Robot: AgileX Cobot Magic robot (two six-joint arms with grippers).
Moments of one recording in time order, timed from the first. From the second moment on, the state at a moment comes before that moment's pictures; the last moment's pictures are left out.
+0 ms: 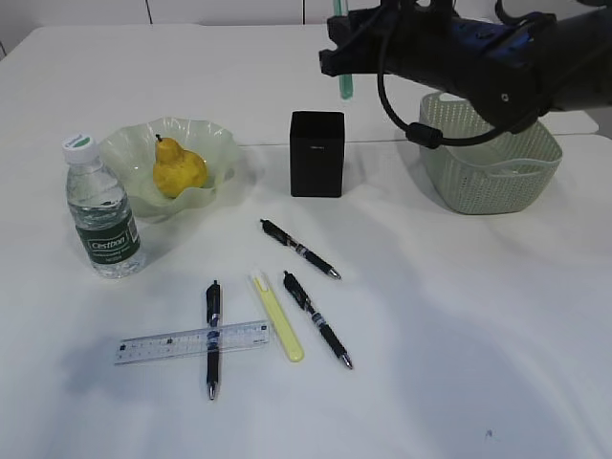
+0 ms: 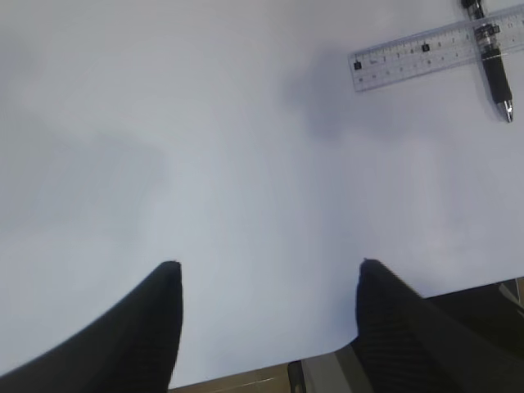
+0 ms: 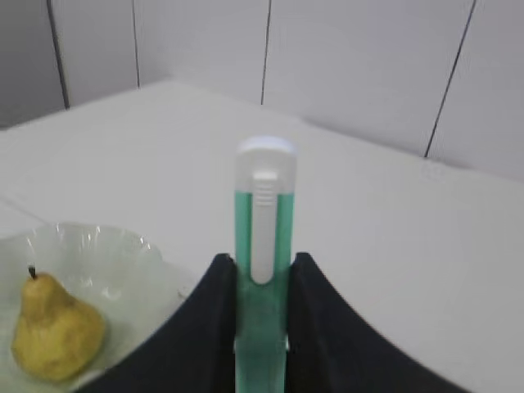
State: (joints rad) left arm -0.20 0.99 -0.82 0.03 1.09 -0.12; right arm 0.32 1.93 -1.35 -0.35 -0.37 0.18
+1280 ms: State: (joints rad) left arm -0.20 0.99 -0.82 0.04 1.05 -0.12; right arm 0.30 2.26 -1.64 -0.35 -0.43 0.23
